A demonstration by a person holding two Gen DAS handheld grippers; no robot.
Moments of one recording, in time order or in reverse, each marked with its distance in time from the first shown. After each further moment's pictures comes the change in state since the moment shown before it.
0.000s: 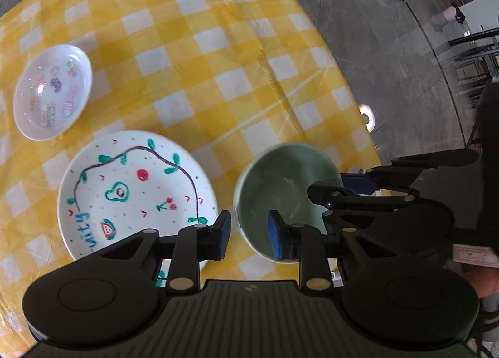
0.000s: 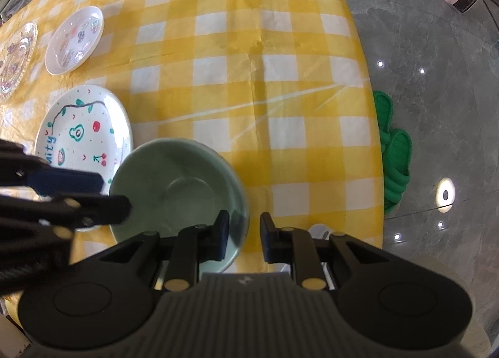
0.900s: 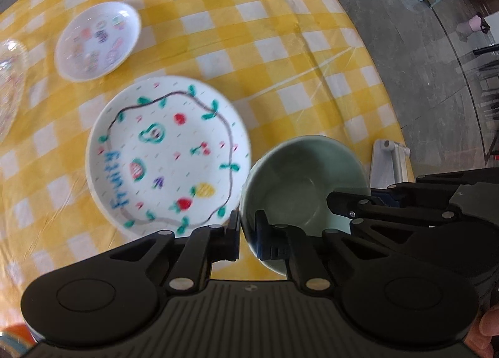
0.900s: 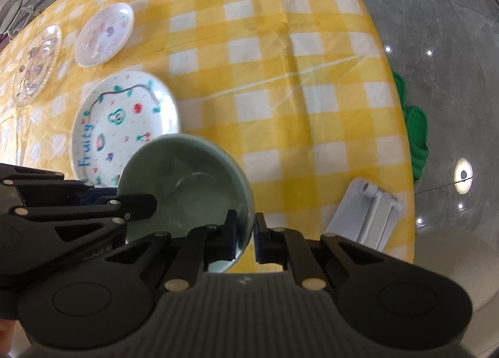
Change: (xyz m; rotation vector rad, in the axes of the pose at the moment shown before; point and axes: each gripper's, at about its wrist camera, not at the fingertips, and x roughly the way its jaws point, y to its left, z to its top) left arm -0.021 0.017 -0.052 -0.094 0.001 0.082; right arm -0.020 0.029 -0.029 0.068 0.008 0.062
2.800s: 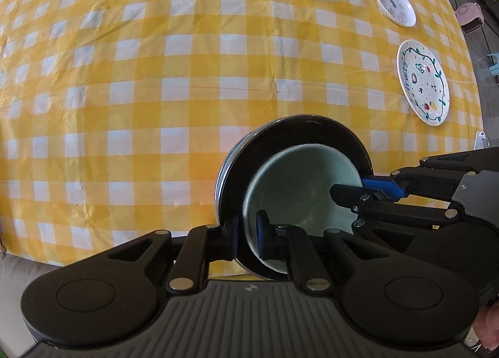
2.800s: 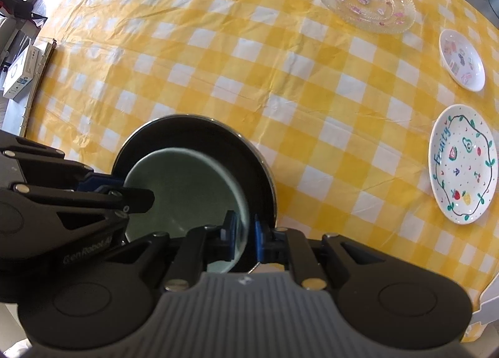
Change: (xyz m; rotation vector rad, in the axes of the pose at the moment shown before) left arm -0.103 0.243 -0.196 -0.368 -0.015 0.084; right arm 0.002 0.354 -0.102 -0.532 0.044 0.084
